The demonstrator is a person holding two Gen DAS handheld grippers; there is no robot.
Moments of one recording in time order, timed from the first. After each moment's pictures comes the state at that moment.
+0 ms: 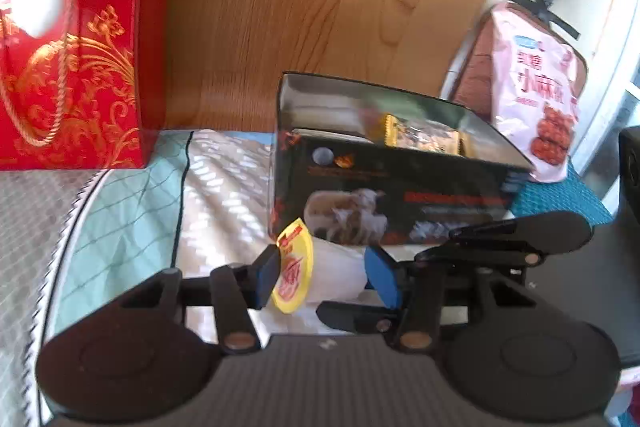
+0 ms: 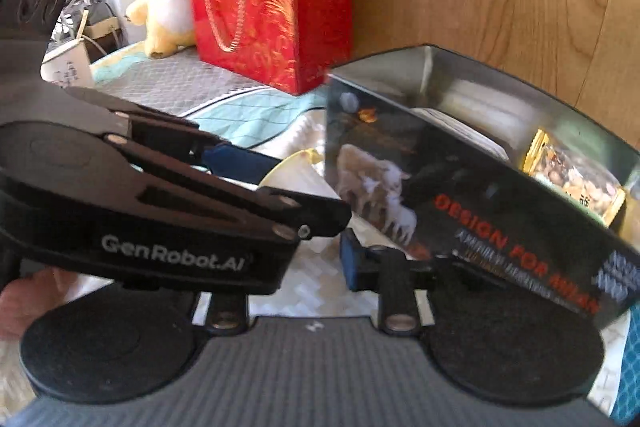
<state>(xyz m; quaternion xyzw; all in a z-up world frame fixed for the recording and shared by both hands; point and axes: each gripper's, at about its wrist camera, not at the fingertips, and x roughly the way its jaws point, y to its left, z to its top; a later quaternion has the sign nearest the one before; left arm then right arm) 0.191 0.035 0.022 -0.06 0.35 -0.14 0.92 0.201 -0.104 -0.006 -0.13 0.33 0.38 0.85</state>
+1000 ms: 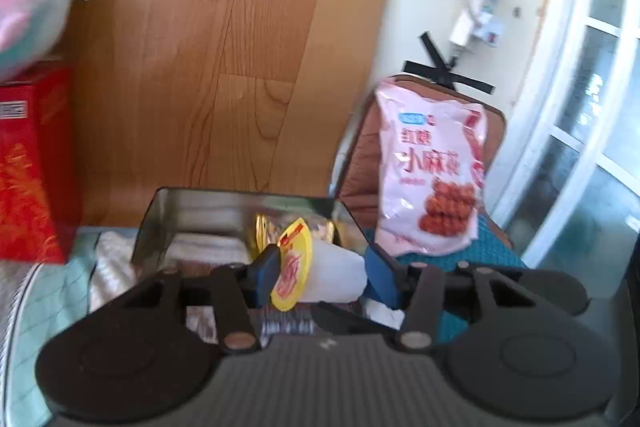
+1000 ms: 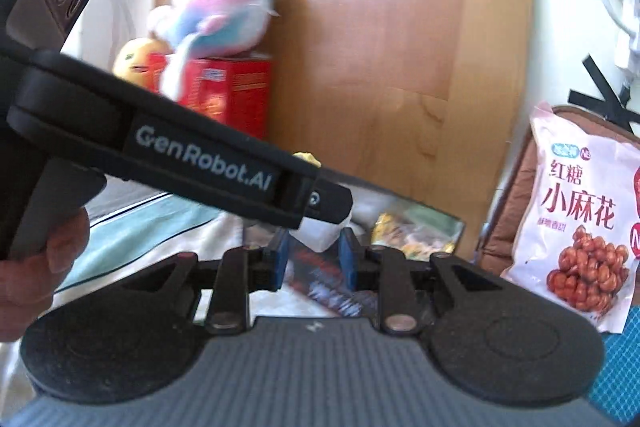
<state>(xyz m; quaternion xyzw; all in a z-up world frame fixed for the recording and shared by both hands) 0.202 -0.040 0.102 -0.08 0.28 -0.21 0.94 0.175 -0.173 0.057 -0.10 0.19 0.27 0.94</state>
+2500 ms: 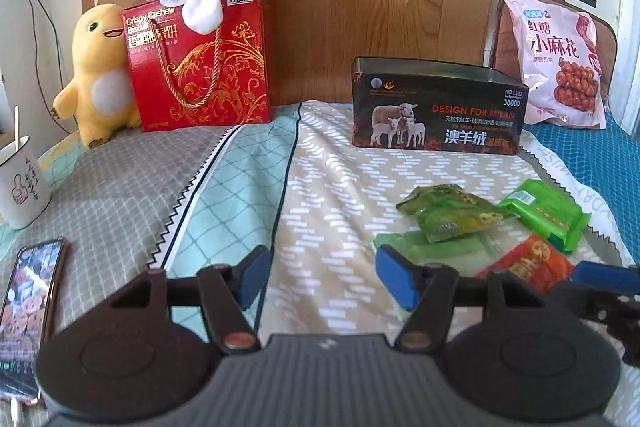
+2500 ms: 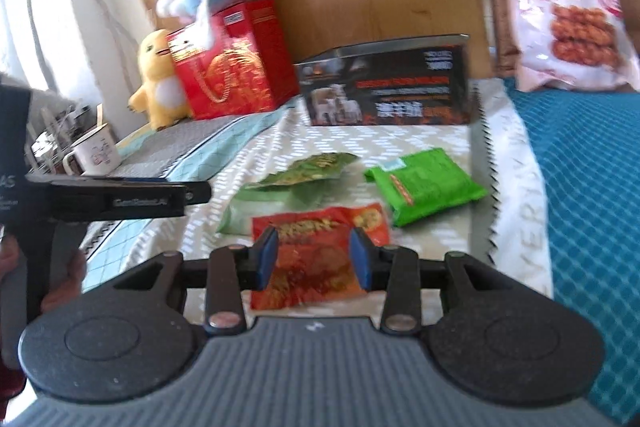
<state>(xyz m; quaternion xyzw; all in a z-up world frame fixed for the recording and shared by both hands) 0.034 0.027 0.021 0.01 0.32 0.02 0.95 0.022 -0.201 -0.004 0.07 0.29 0.24 0.92</state>
